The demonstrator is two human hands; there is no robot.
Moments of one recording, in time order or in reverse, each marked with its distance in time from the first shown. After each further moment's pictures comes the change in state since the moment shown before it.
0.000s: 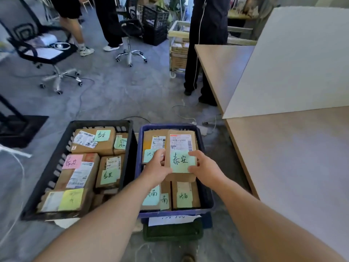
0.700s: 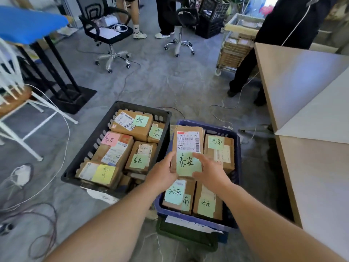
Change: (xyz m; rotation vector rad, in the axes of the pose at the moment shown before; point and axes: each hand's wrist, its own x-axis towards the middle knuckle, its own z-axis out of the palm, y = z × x) left_hand -0.004 -0.052 -0.046 0.229 0.191 -0.018; right_hand 0.053 -0.032 0.062 -0.317 -0.202 -0.213
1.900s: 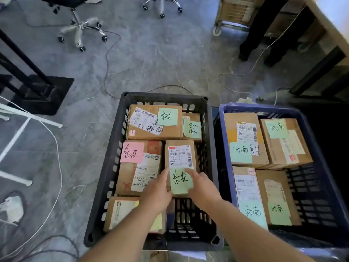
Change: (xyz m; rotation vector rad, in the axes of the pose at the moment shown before) left_hand 0.160 -0.253 -0.119 0.322 -0.196 -0.072; right_hand 0.193 -0.117 0.235 -0.026 -0.146 0.266
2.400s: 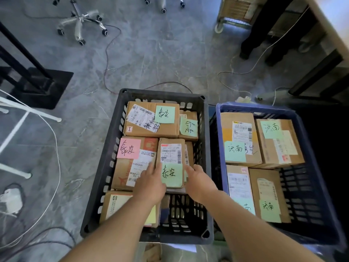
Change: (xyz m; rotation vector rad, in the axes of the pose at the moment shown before) left_hand 0.003 0.013 -0.013 0.240 -0.046 -0.065; right_hand 0.005 -0.005 -0.013 -0.156 -0.057 0.011
